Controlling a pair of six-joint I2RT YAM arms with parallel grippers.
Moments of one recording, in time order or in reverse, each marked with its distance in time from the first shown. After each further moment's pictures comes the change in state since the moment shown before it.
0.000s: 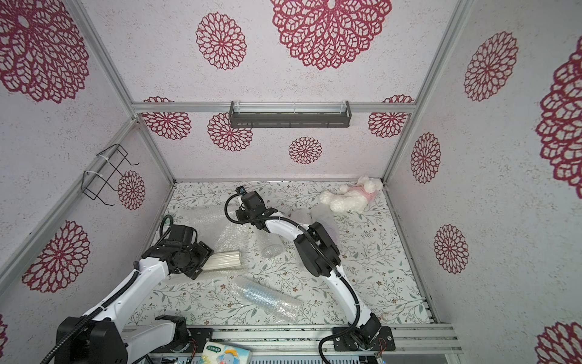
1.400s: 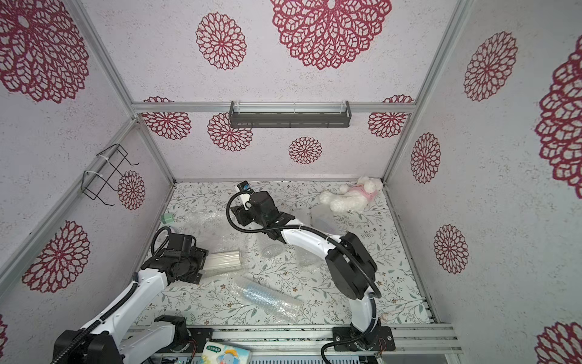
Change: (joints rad) left arm 0.013 -0.075 -0.110 0.102 -0.084 -0.330; right arm 0.071 -0.546 -0.507 0.218 -0.017 -0.019
